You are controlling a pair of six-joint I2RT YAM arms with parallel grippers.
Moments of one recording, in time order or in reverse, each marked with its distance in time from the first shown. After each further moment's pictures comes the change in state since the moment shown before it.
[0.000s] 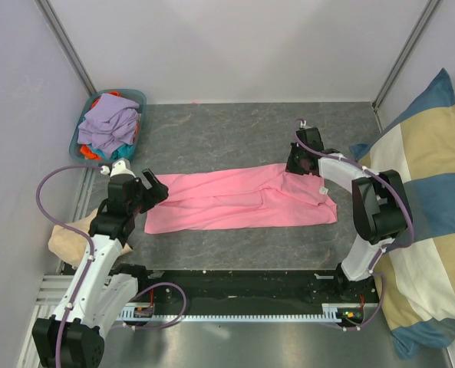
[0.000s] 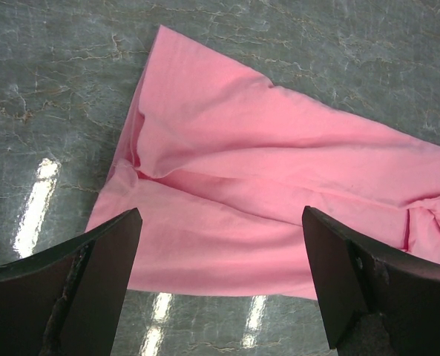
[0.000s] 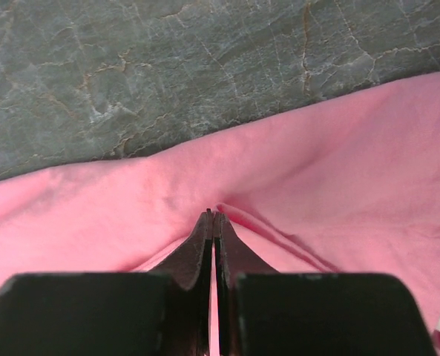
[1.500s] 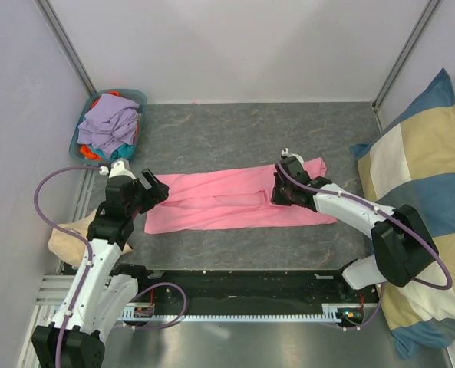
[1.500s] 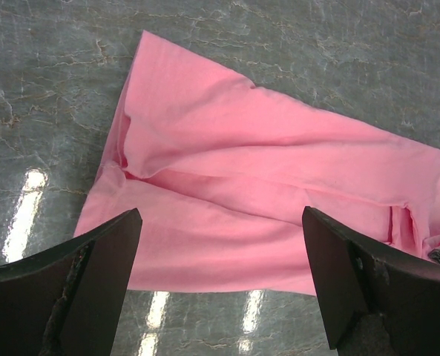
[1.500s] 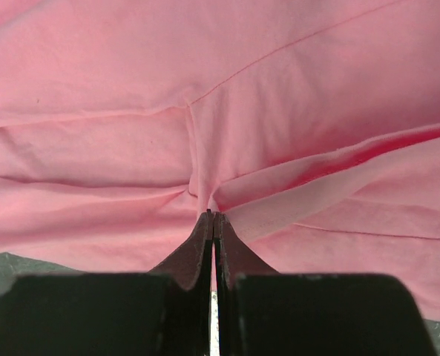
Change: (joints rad) left arm 0.000 -0.042 0.000 -0.003 0.029 -0.001; right arm 0.309 -0.340 -0.261 -0.119 0.094 0.154
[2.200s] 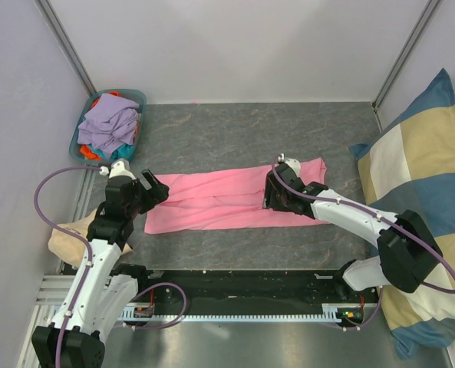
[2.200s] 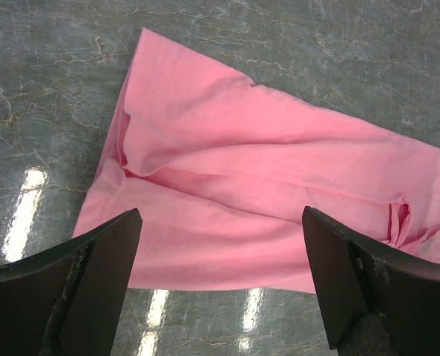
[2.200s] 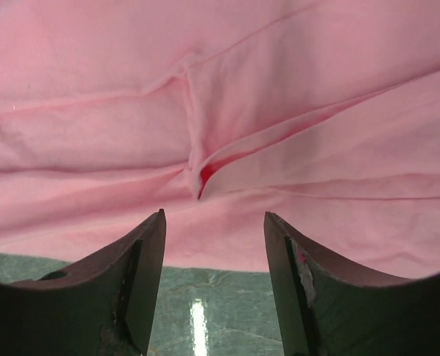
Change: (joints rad) left arm 0.000 -0.003 0.000 -0.006 0.004 -0.001; right arm 0.114 -0.041 -0.013 -0.060 0.118 0.077
